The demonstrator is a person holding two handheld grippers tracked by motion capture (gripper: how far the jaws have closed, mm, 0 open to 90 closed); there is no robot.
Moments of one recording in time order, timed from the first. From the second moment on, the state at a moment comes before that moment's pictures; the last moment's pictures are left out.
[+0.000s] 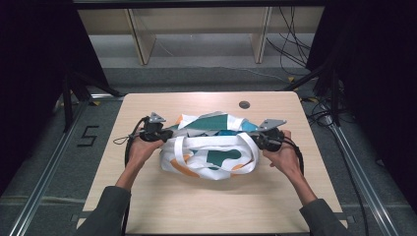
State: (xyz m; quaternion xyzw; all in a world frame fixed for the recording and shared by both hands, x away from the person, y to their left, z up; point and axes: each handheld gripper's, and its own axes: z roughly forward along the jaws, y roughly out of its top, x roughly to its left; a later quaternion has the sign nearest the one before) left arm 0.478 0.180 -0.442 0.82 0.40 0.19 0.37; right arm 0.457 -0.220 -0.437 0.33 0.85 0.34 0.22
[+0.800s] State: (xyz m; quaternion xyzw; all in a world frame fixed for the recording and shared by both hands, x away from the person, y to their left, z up) left arm 0.535 0.106 -0.423 0.82 0.41 0.17 0.35; right arm 0.431 -0.169 -0.418 0.23 0.90 0.35 0.09
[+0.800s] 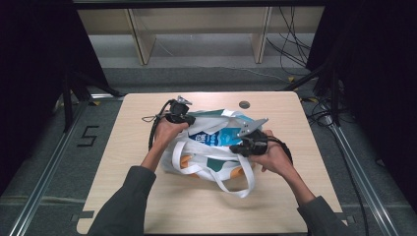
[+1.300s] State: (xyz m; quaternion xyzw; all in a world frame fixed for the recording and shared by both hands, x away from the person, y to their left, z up) left arm 0.527 0.123 -0.414 0.82 0.40 0.18 0.36; right arm 0.400 -0.171 -0.418 0.20 0.90 0.37 0.12
